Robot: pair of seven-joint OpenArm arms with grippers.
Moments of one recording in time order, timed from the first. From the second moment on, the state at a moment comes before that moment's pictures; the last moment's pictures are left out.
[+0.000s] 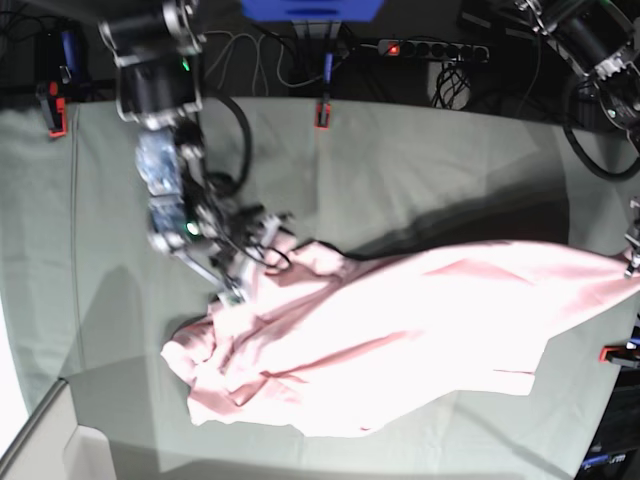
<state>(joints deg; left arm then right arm) 1.6 -12.1 -44.0 95.3 -32.3 0.2 45.6 4.5 -0.4 -2.0 75.6 -1.3 16.6 -49.3</state>
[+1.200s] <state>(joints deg) 8.3 -9.0 -49.6 98.0 -36.9 0.1 45.7 -16.6 0.7 5.4 114.7 -0.3 21.9 -55.5</state>
